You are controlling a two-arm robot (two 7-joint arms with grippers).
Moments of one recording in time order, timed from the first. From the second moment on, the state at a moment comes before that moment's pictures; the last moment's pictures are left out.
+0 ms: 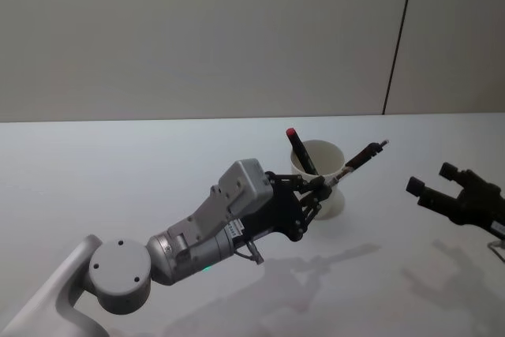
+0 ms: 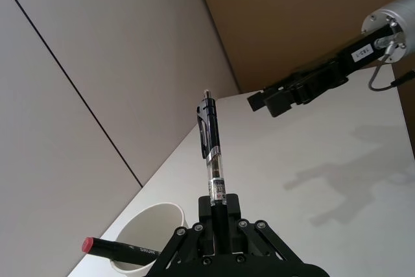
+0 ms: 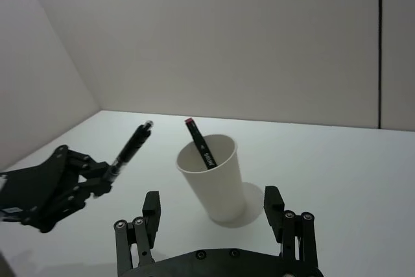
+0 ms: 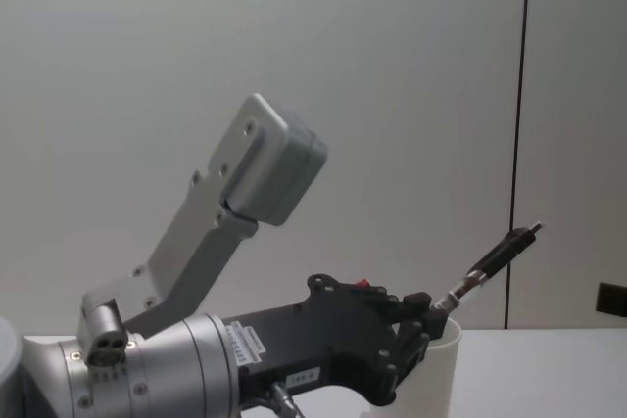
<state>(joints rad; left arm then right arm) -0.29 0.27 0.44 -1.35 -0.05 -0.24 -0.62 0.00 0.32 0.05 -1.57 0.48 0.25 0.72</state>
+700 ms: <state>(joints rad) -0.29 0.27 0.44 -1.35 -0.05 -0.24 -0.62 -0.07 0.30 0.03 -1.65 0.66 0.33 0.74</state>
